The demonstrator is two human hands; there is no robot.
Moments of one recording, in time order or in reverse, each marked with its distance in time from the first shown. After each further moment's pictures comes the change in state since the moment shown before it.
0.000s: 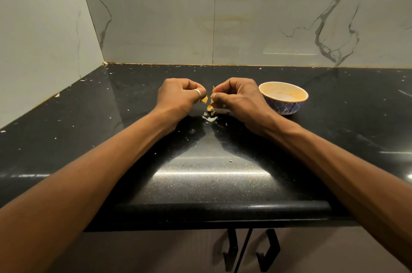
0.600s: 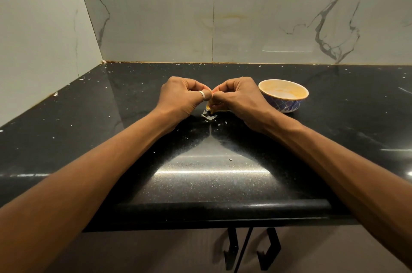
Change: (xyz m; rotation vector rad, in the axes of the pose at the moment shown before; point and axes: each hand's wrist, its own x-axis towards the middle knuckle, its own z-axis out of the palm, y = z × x) left_hand -0.001 0.000 0.001 0.036 -0.082 0.084; right_hand -0.004 -0.008 0.001 0.086 -0.084 0.077
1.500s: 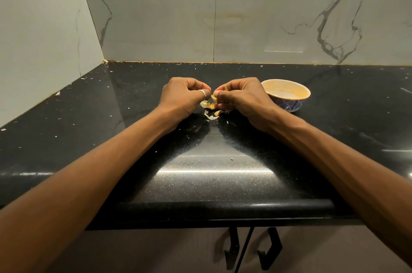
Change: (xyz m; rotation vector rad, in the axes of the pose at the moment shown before) left_hand 0.002 -0.002 0.000 0.015 0.017 -0.076; right_hand 0.006 0.005 -0.006 0.014 0.046 0.067
